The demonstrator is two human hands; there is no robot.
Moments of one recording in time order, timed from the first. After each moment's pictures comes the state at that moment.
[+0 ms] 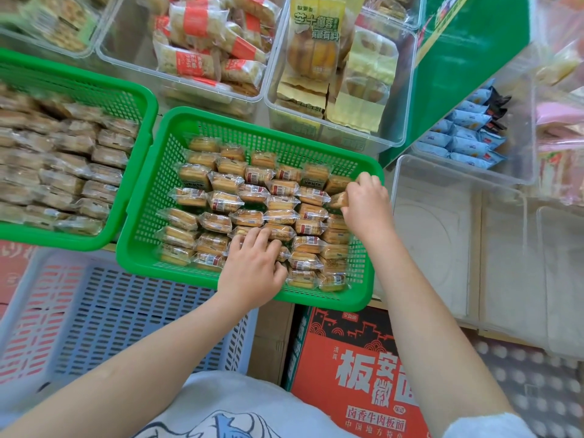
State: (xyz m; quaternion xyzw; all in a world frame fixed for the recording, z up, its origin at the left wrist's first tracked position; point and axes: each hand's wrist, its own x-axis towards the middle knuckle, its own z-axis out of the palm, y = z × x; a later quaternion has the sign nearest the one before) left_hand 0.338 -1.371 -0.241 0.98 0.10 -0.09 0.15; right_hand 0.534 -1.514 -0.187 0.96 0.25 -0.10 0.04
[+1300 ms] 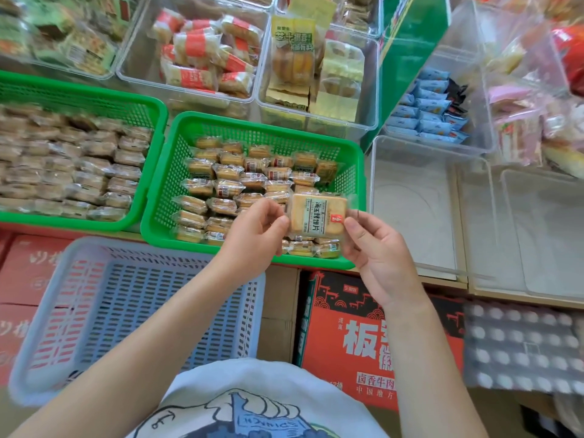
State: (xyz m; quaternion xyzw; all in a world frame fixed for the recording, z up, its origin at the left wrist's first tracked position) left_hand 0.300 -1.377 -0.086 0.78 0.20 -0.05 0.60; right_hand 0.360 -1.568 -0.068 0.62 -0.09 -0.29 -0.73
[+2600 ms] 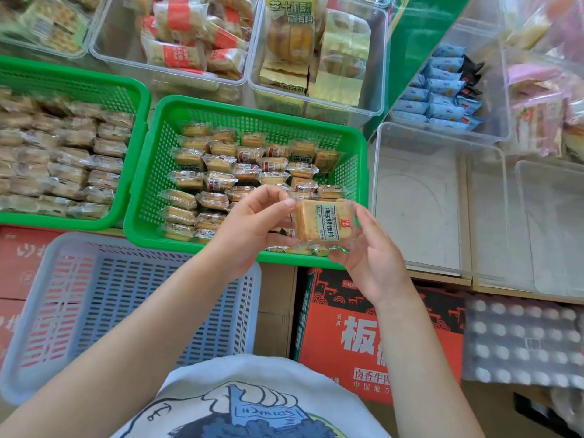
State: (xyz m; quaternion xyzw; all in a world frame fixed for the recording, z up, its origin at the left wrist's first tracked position) left_hand 0.333 -1.374 -0.104 0.51 0.22 -0.11 0.83; right_hand 0.384 -1.568 -0.108 0.55 -0.14 -0.35 -0.75
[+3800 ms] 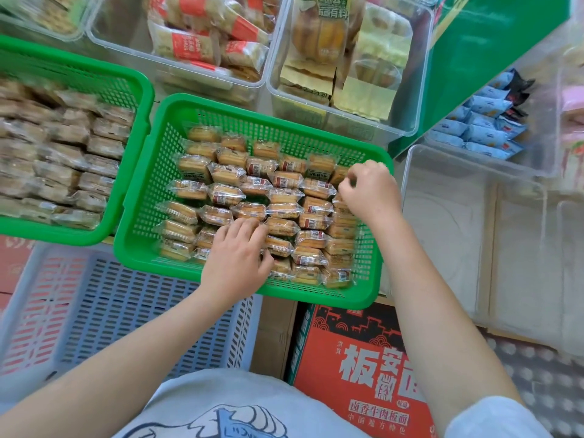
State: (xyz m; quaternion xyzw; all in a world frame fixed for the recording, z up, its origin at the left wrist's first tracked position) left_hand 0.335 -1.345 -0.226 0.96 0.13 -0.14 0.19; right_hand 0.552 -1.504 -0.191 0.97 0.20 -0.13 -0.06
